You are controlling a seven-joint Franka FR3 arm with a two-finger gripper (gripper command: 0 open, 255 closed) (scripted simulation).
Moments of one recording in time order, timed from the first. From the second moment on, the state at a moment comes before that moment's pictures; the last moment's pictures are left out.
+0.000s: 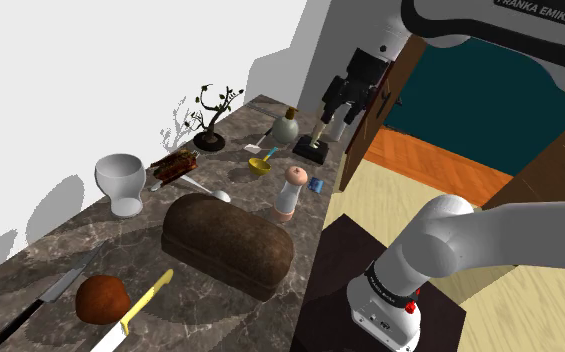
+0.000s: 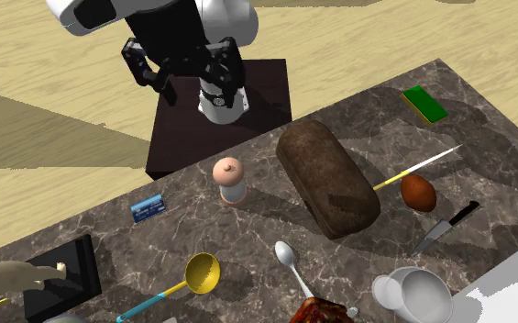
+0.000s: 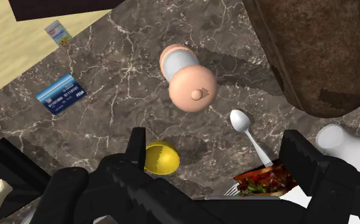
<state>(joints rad) 0.00 -0.78 0.01 -2.37 0.11 1.64 0.16</state>
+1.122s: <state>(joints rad) 0.03 -0.63 0.02 -2.70 0.19 2.07 0.12</state>
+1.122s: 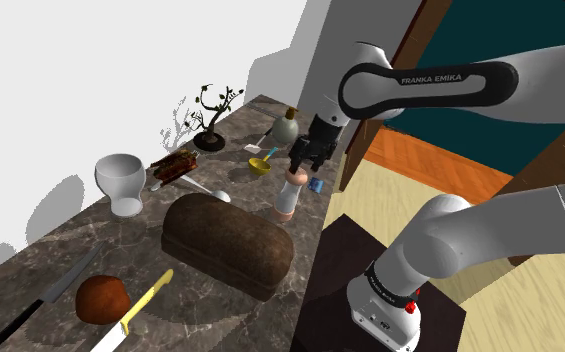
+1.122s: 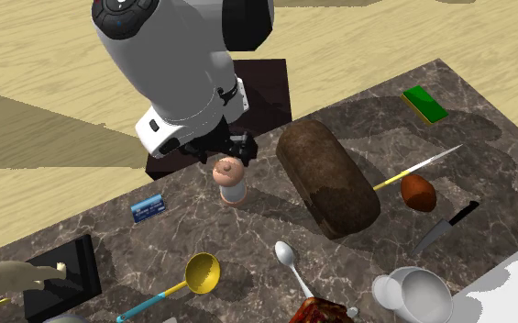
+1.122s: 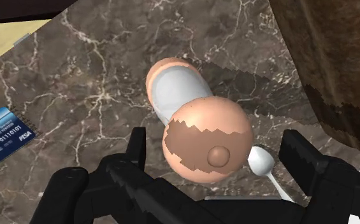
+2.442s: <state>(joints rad) 0.03 -0.61 0.03 -2.74 0.20 2.15 0.12</state>
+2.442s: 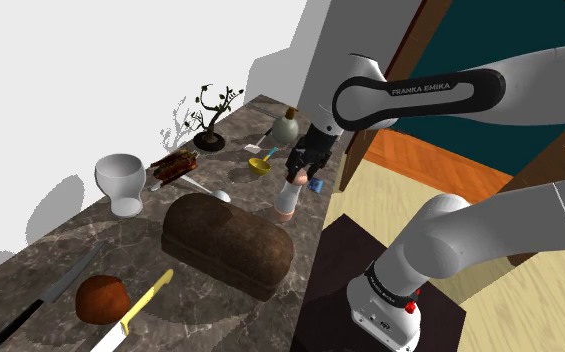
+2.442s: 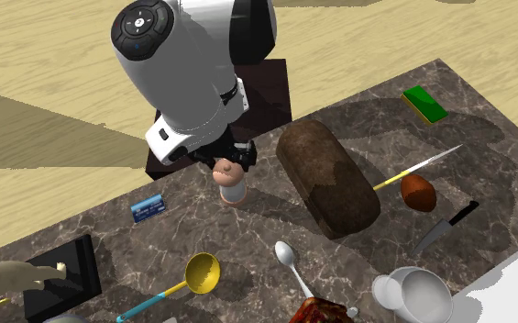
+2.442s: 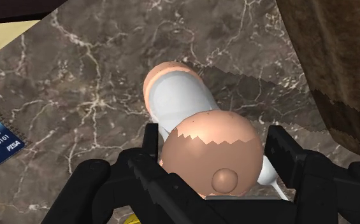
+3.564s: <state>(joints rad) 0.03 -0.67 0.02 -2.58 0.18 1.92 0.15</state>
